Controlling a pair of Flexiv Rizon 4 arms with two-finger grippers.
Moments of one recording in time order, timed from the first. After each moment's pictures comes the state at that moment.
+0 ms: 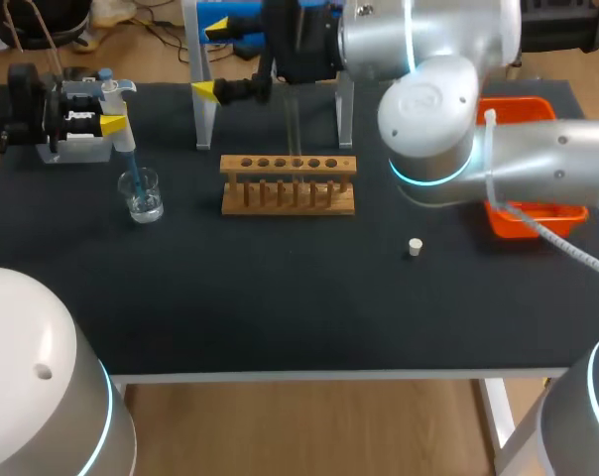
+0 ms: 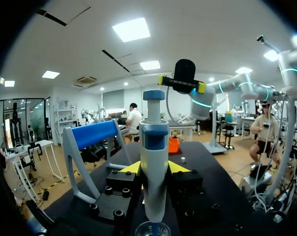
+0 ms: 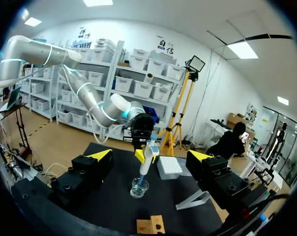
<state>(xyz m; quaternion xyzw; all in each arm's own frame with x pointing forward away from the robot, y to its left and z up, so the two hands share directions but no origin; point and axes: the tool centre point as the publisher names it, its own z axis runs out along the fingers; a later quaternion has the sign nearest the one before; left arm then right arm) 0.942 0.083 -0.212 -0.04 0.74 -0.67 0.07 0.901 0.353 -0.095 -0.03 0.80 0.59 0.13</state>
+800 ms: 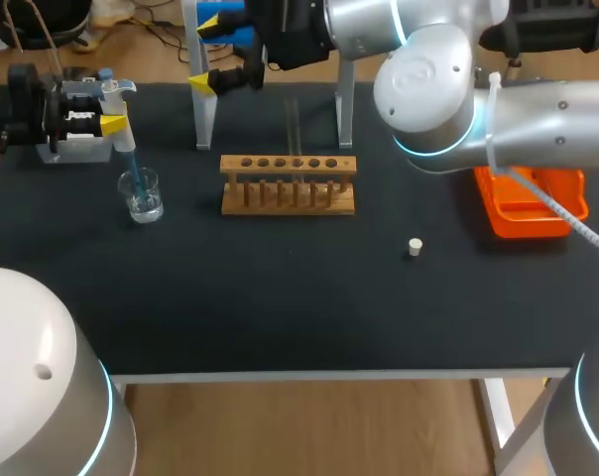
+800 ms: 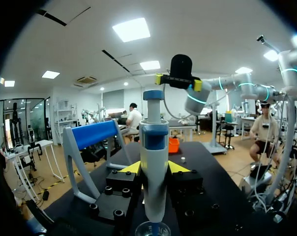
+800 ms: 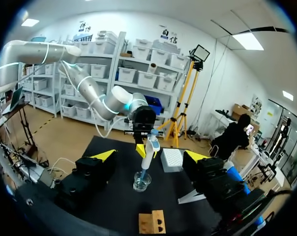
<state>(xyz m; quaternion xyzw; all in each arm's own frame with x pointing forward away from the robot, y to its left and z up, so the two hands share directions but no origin) 0.942 0.083 -0.212 -0.04 0.74 -0.67 0.07 0.907 0.359 -0.096 -0.03 0.83 0.55 0.11</state>
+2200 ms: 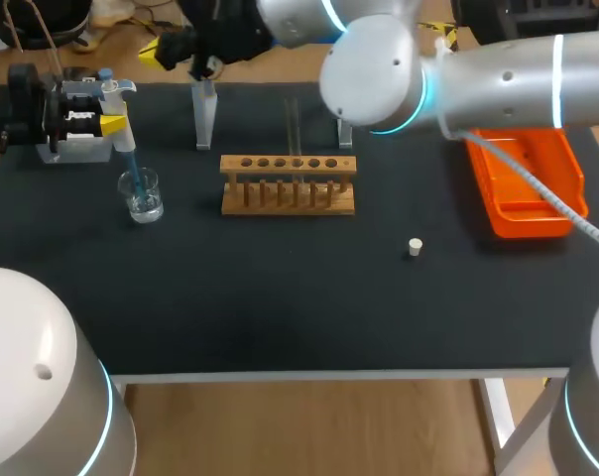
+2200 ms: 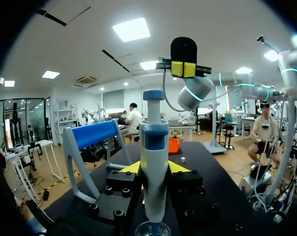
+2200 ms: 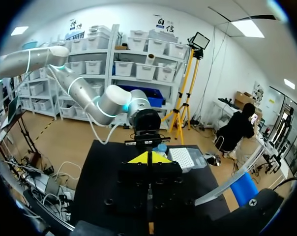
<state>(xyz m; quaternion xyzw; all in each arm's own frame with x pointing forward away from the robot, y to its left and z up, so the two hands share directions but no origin) 0.942 0.083 -0.212 -0.04 0.74 -0.67 0.07 0.903 0.432 -0.094 0.00 0.85 0.51 0.09</state>
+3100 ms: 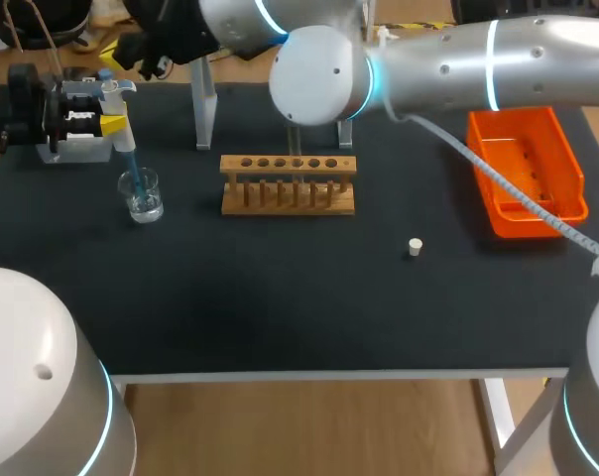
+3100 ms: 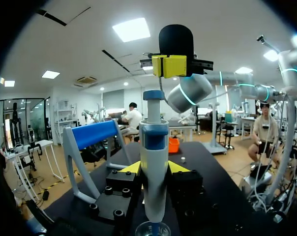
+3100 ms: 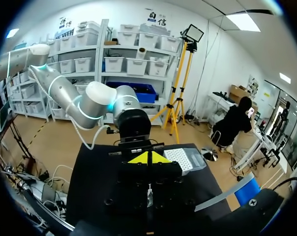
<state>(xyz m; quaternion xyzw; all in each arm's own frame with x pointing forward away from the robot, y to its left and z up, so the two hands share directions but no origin) 0.943 0.083 -0.212 -0.04 0.74 -0.67 0.07 0.932 0.486 -0.113 0.04 0.86 0.50 0.10</state>
